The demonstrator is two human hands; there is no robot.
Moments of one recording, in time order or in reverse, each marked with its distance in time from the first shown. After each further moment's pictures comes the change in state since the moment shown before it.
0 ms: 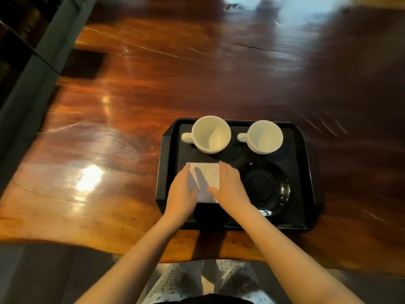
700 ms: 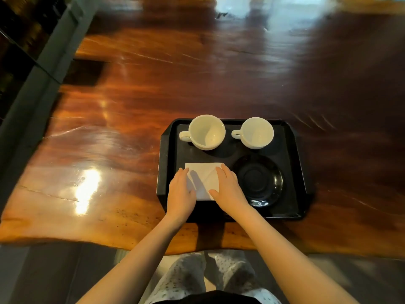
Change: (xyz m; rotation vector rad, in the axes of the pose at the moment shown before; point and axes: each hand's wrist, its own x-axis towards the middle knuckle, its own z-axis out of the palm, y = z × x) left_hand -0.016 -0.008 0.006 0.073 0.027 -0.013; right_hand -0.023 0.006 0.008 -0.047 0.003 0.000
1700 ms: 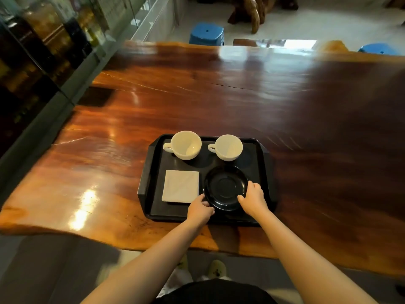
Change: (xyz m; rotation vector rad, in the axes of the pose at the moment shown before) left_hand -0.047 0.054 0.097 -0.520 -0.199 -0.299; right_hand -0.026 0.128 -0.061 0.090 0.135 0.230
